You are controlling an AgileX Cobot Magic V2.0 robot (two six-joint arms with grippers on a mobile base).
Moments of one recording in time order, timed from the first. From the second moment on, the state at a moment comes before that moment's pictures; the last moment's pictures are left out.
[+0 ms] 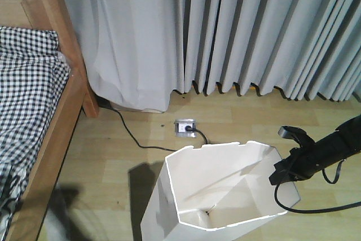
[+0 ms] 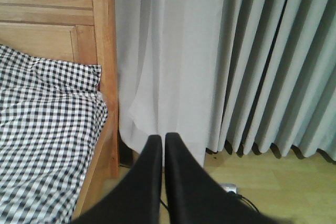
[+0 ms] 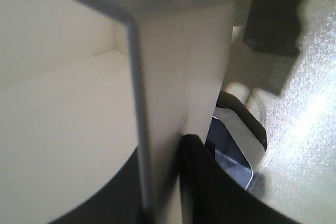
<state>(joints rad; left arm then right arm) 0.01 -0.01 0.03 -0.04 0.27 -0.04 -0.30 2.47 -1.05 0.89 0.74 -1.40</state>
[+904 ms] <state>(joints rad) 0.01 -0.01 0.03 -0.04 0.27 -0.04 -0.30 2.47 -1.05 0.89 0.74 -1.40</state>
